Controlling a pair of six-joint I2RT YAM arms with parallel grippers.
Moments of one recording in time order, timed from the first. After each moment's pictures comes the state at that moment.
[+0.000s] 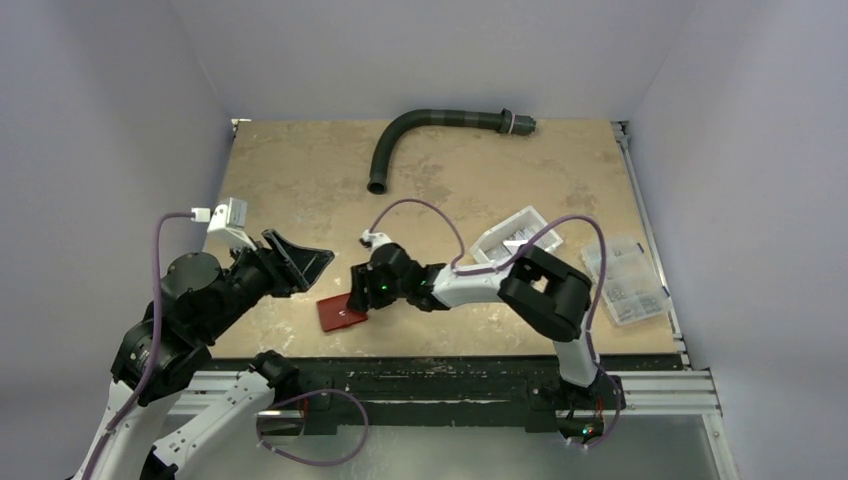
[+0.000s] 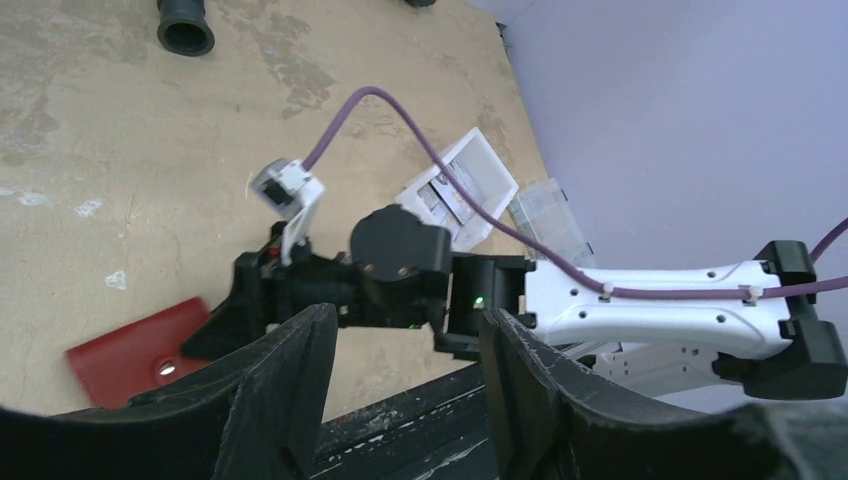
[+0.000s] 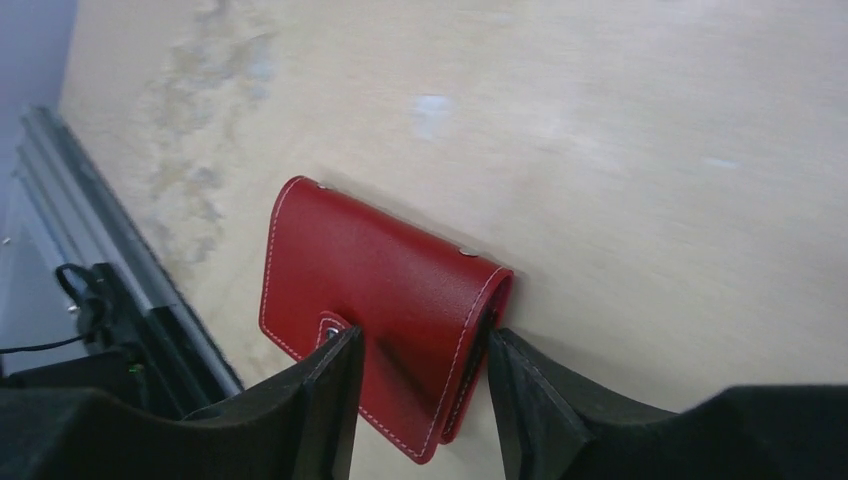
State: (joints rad) left arm -0.58 0.53 1.13 -0.85 -0.05 -0.72; right arm 1.06 1.94 1.07 0.20 -0.07 0.70
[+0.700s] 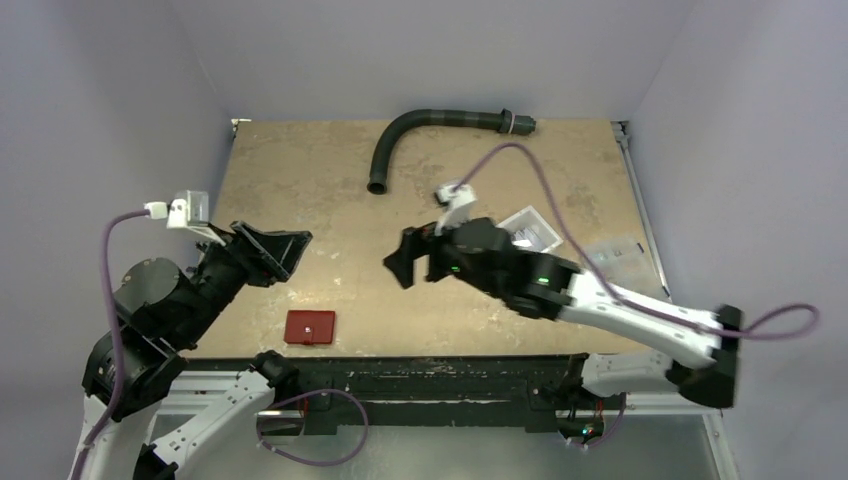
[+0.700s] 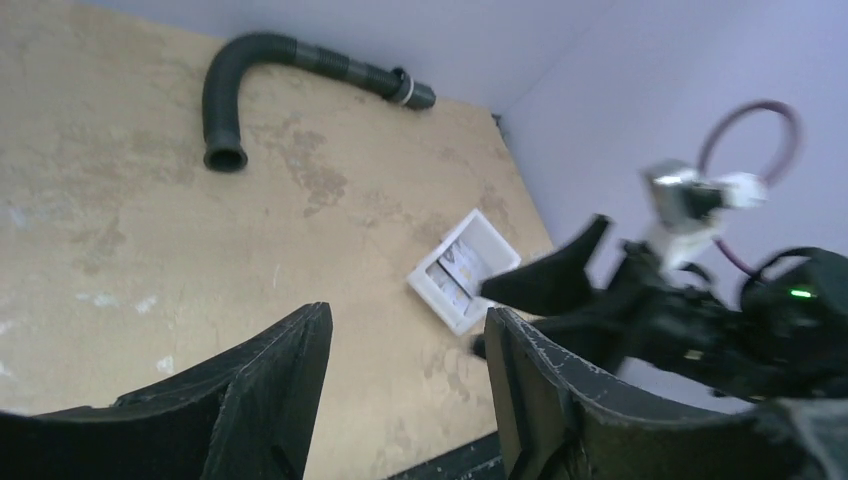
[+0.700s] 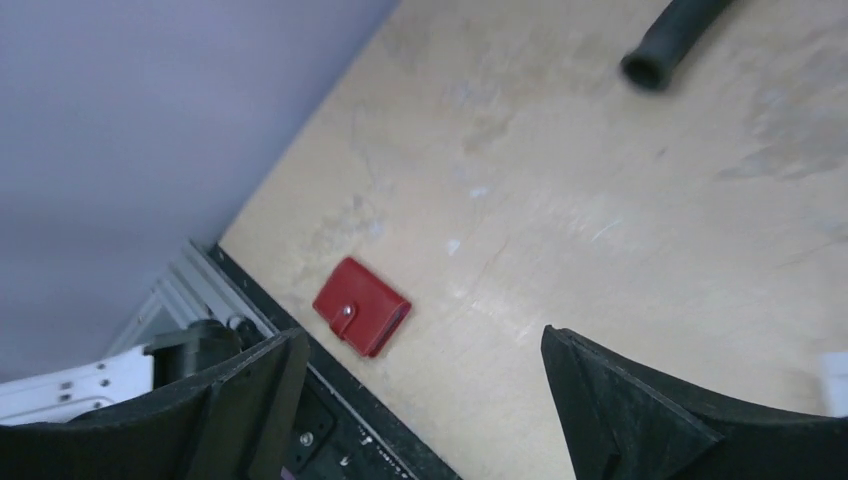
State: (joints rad) left arm -0.58 0.55 1.26 -0.84 -0.14 -0.62; right arm 1.15 1.30 1.17 -0.27 0.27 0.57
